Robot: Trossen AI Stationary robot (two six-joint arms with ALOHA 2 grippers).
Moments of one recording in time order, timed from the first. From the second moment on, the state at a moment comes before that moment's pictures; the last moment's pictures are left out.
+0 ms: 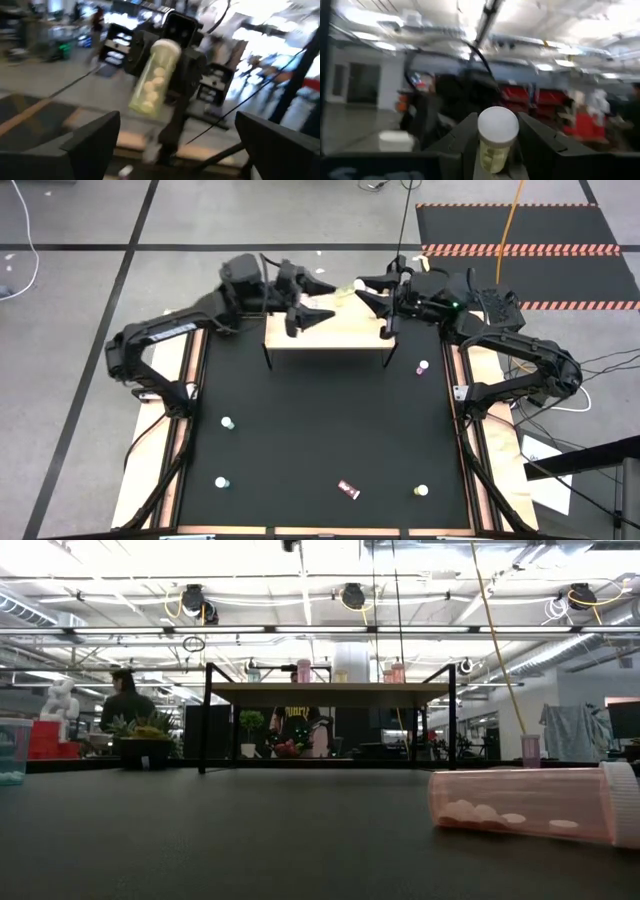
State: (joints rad) left arm 0.42 1.48 1.51 0.03 0.49 -0.24; right arm -0.45 1.23 1.11 0.51 -0.32 0.03
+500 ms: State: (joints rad) left arm 0.48 1.31 1.51 -0.43 0.06 -0.02; right arm -0.47 1.44 1.11 0.16 -0.08 -0.04
